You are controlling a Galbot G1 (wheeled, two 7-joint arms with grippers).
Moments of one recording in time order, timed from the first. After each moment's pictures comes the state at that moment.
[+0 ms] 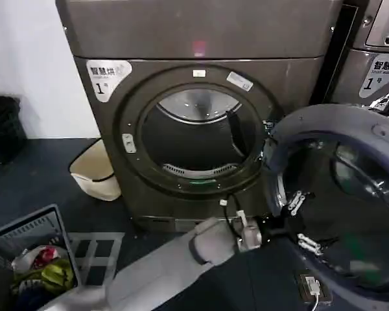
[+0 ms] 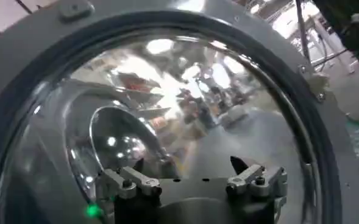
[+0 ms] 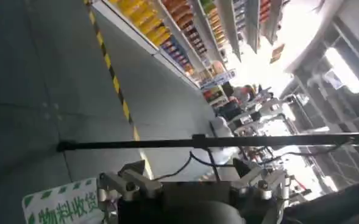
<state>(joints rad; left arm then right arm) 0.44 -1.38 0.49 -1.61 -0.08 -0.12 0.32 -2.16 1.20 1.95 1.27 0.07 0.19 -0.23</state>
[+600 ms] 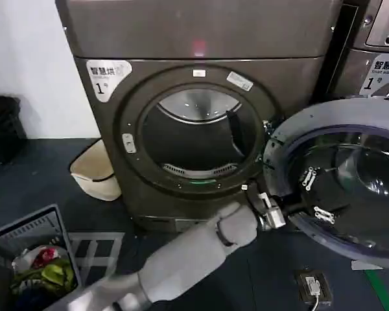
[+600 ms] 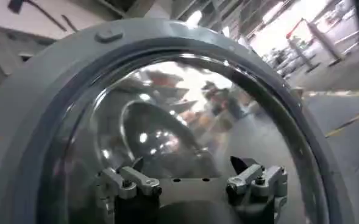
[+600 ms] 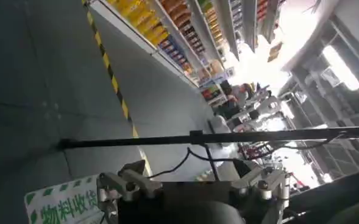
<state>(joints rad) 0.39 -1.55 0.45 -1.42 0.05 -0.12 0.22 -2.16 1.21 1.95 1.29 0.08 0.19 -0.24</state>
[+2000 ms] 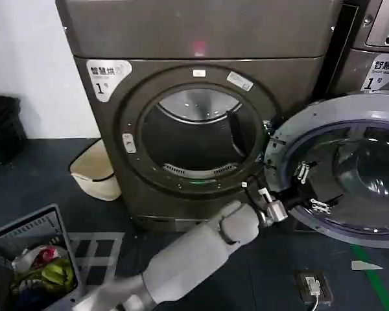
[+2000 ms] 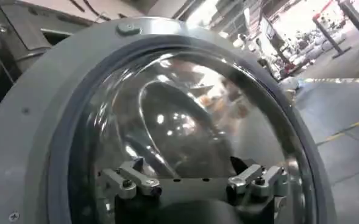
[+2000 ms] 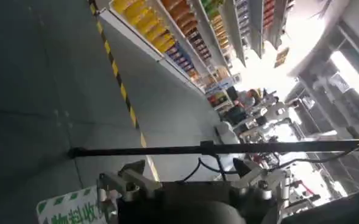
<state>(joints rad) 0.42 -1.54 0.43 -1.45 0.05 -0.07 0.19 -2.15 1.21 1.94 1.32 0.07 0.19 -0.25</state>
